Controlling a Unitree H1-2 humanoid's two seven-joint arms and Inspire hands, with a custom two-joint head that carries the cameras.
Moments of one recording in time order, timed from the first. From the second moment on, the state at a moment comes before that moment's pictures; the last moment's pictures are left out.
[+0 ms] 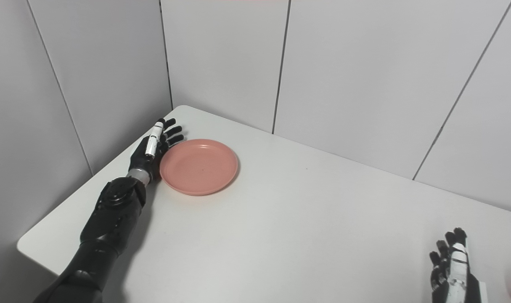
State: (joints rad) left arm -0.44 0.34 0.31 0.52 -0.32 0.08 -0.03; right arm -0.12 -0.02 -0.08 -0.15 0.18 0.22 0.01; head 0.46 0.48
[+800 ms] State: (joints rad) left arm -0.44 0.28 0.24 0.48 -0.28 0.09 -0.01; right arm -0.11 -0.01 -0.08 -0.15 0.18 0.22 0.01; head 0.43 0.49
